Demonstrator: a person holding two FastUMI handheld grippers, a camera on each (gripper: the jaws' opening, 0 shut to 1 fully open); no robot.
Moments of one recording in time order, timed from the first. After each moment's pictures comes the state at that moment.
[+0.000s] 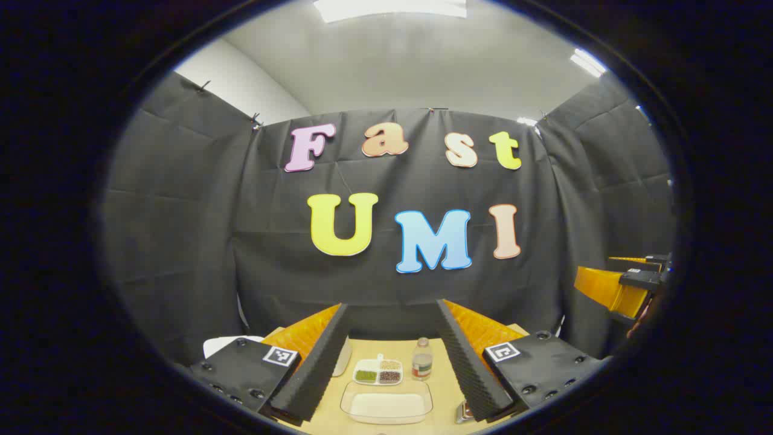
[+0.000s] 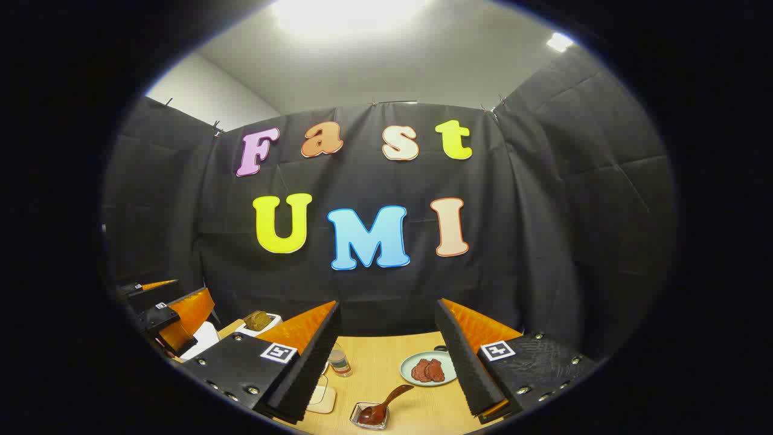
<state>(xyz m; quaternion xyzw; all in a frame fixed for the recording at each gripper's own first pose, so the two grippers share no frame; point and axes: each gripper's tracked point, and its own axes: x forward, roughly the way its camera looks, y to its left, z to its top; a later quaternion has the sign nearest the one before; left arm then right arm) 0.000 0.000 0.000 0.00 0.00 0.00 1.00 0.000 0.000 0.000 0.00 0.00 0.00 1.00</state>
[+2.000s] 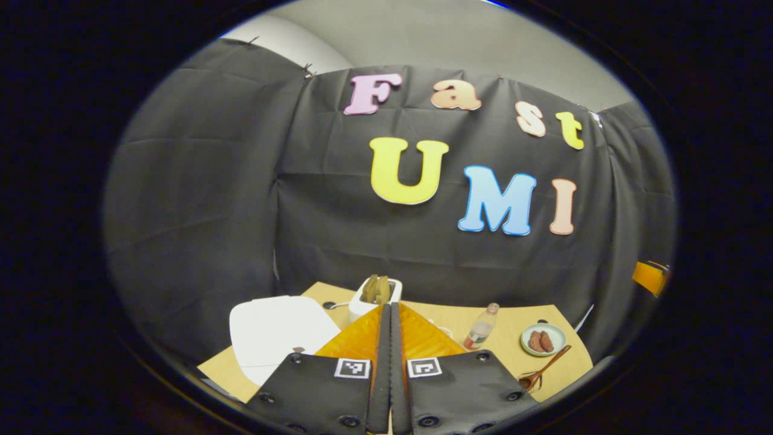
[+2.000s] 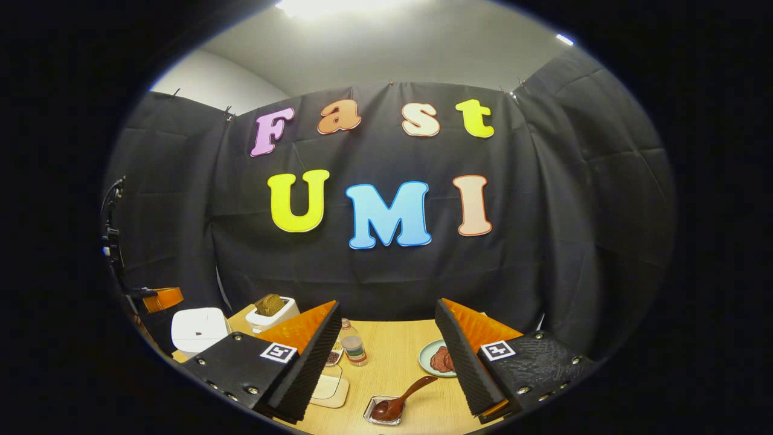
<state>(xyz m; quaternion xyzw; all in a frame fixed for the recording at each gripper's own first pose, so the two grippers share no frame) 0.021 0.183 -0.113 -0.08 0.14 0.09 0.98 0.024 0.039 -0.045 -0.01 0.05 0.04 1.00</state>
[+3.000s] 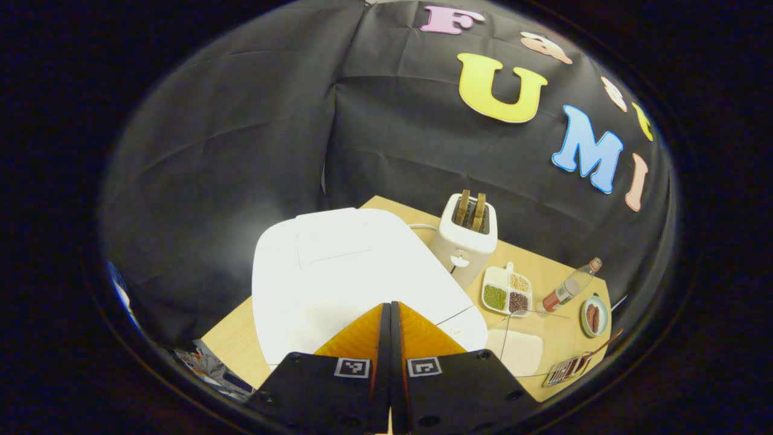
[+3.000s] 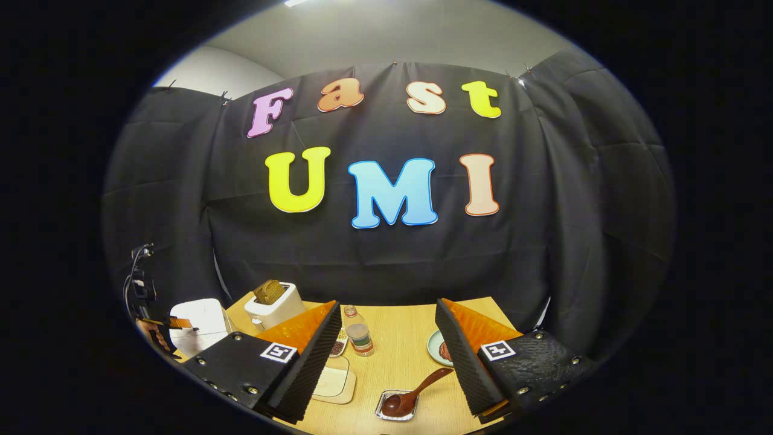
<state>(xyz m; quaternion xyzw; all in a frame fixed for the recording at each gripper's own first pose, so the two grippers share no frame) 0.042 0.324 -0.290 -0.13 0.33 0.18 0.92 0.046 0.062 -0.073 -0.01 0.10 0.03 0.99</state>
